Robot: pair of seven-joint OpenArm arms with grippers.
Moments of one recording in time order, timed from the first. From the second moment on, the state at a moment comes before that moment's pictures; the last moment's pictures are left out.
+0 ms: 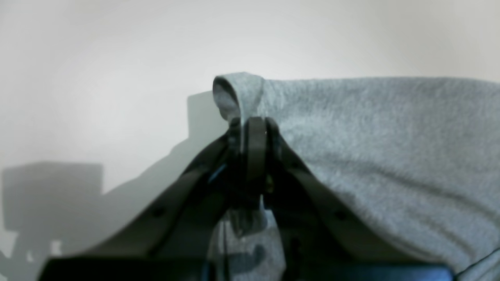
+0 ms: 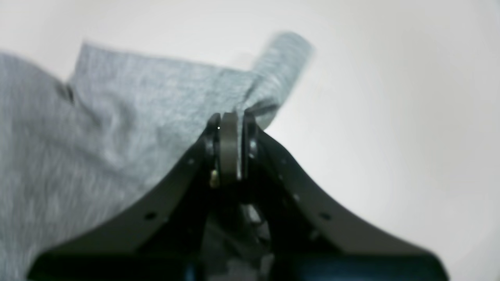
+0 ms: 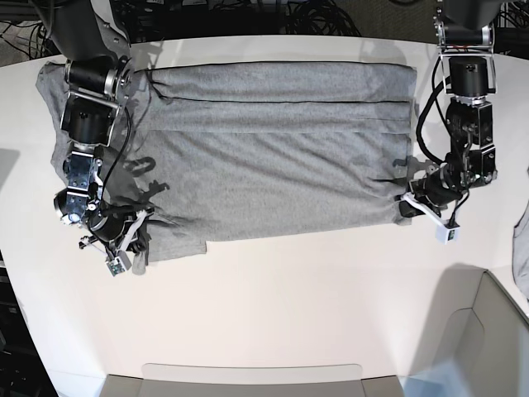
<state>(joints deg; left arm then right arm) -11.8 -24.8 -5.0 67.2 -40.4 -10.1 47.3 28.3 11.8 16.8 49.0 -16.6 43.1 -18.9</state>
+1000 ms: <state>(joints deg) 2.4 -24.8 -11.9 82.9 -40.6 -10.1 55.1 11.4 11.6 16.7 77.1 -13.1 44.9 -33.0</state>
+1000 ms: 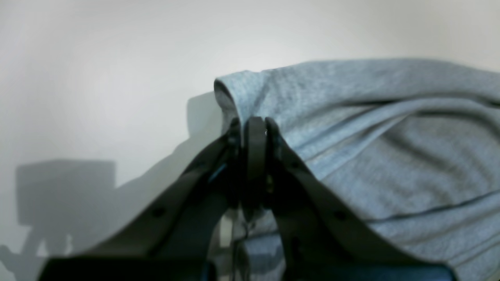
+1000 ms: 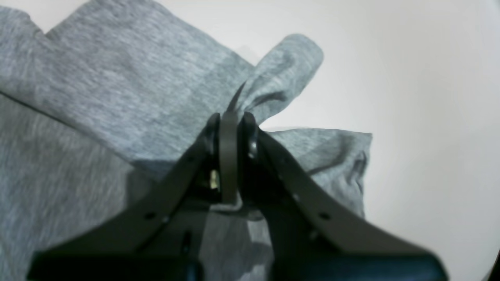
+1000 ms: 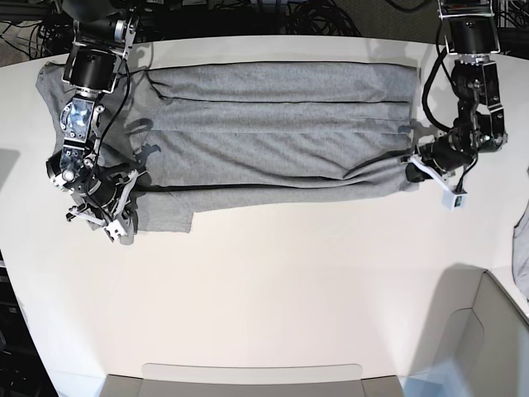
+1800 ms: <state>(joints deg) 6.2 -21.6 -18.4 98.9 -40.4 -10.1 64.2 8.5 10.0 24.3 88.9 -12.7 44.9 -39.8</state>
